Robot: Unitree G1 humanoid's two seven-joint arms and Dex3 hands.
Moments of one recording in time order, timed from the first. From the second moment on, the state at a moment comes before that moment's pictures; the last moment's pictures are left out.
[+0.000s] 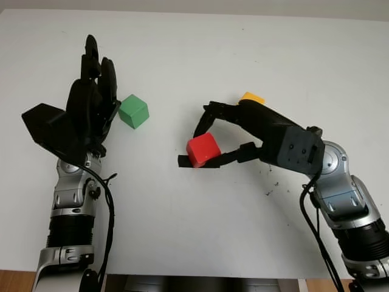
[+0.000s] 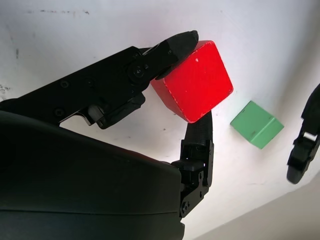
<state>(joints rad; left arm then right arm) -0.53 0.22 0.22 0.24 -0.22 -0.06 -0.14 -0.48 -0.50 0.21 -0.12 -0.28 0.11 0.51</state>
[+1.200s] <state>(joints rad) -0.53 0.22 0.21 0.24 -0.21 -0.06 -0.14 -0.48 -0.60 0.24 -0.06 -0.56 -0.22 0.46</state>
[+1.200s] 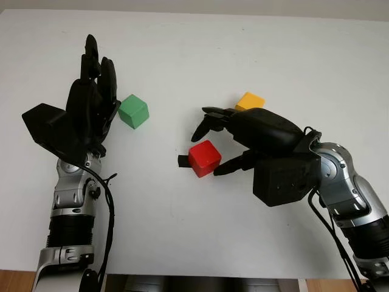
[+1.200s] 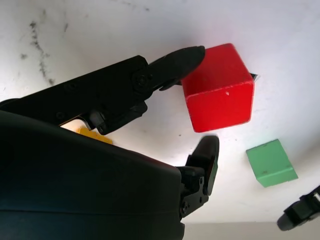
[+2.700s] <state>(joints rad) -0.53 0.21 0.22 0.25 -0.22 -0.07 -0.15 -0.85 -0.98 0.18 0.34 -0.76 -0.49 0.40</state>
